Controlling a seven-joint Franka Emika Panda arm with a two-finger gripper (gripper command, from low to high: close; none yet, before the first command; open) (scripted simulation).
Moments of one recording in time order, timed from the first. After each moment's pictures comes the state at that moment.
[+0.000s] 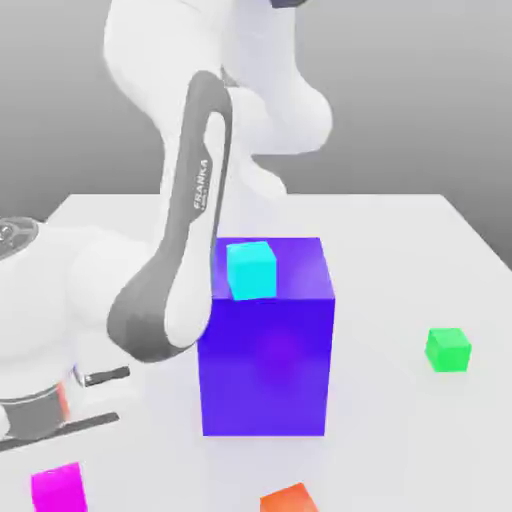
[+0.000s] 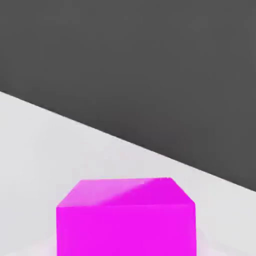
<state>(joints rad) 0.06 0.42 -0.33 -2.20 0.30 2.60 -0.23</state>
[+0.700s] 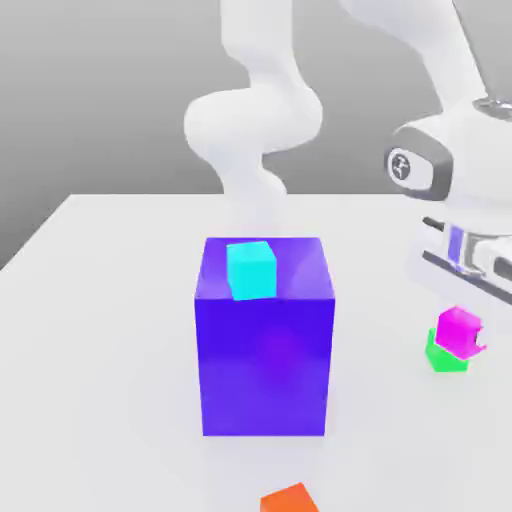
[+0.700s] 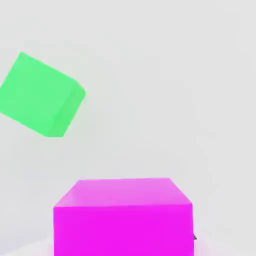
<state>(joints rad) 0.73 -0.05 0.17 -2.73 0.07 2.69 -0.82</state>
